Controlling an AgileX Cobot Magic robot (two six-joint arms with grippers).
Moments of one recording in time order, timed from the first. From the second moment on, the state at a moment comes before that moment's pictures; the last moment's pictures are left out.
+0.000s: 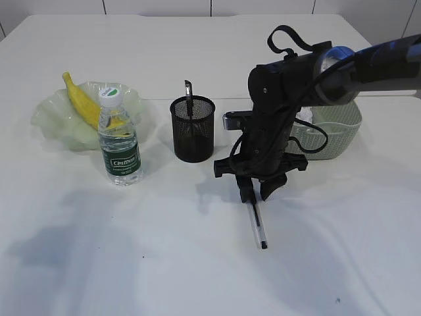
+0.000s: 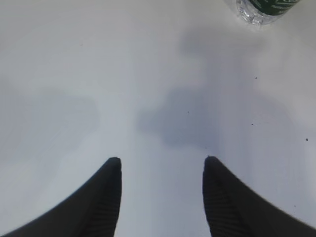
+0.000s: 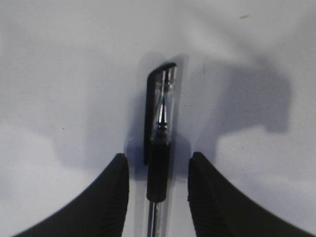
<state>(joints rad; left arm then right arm) 0.00 1.07 -0.62 -0.18 0.62 -0.01 0.42 2.23 -1.64 0.03 0.96 0.32</state>
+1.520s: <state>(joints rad) 0.00 1.07 -0.62 -0.18 0.62 -0.01 0.42 2.23 -1.64 0.03 0.97 0.32</state>
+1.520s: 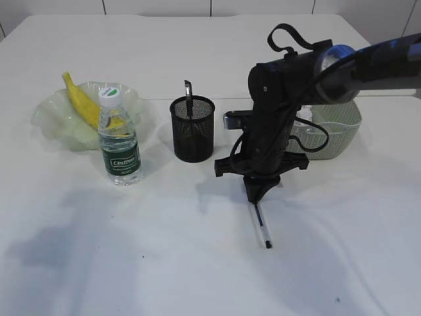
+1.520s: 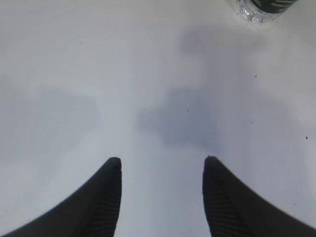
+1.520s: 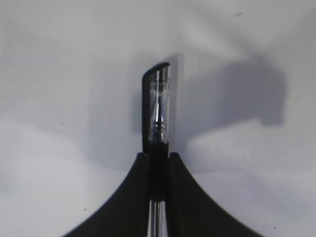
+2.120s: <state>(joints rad) 0.00 1.07 -0.62 -0.18 0.62 -0.01 0.42 2.08 -1.52 0.03 0.96 0.24</state>
